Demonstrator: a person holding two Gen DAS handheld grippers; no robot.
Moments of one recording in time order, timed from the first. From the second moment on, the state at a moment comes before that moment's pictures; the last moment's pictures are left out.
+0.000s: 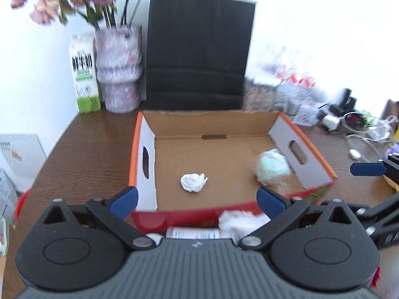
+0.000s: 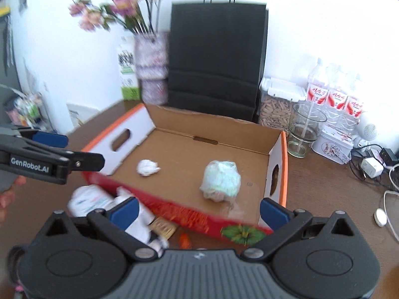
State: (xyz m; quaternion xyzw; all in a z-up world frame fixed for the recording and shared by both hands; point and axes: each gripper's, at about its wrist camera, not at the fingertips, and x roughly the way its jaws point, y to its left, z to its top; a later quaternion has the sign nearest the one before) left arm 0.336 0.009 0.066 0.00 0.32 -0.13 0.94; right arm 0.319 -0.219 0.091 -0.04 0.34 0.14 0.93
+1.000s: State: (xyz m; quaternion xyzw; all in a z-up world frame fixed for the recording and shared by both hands) left arm 0.134 0.073 -0.006 -0.05 0.26 -0.04 0.96; right arm 0.114 -0.290 0.006 0.04 0.32 0.05 0.94
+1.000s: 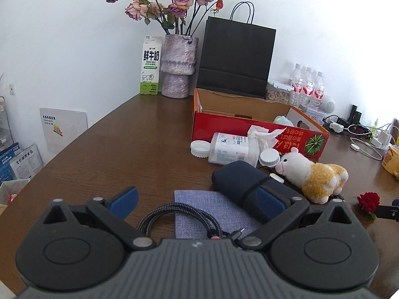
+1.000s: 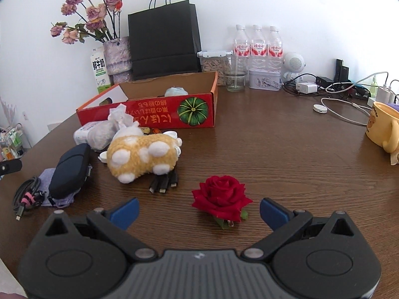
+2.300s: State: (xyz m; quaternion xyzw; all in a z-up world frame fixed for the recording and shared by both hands) left arm 0.174 0.069 -0.043 0.02 0.38 -0.04 0.92; right arm 0.153 -0.289 -0.020 0.01 0.35 0.01 0.94
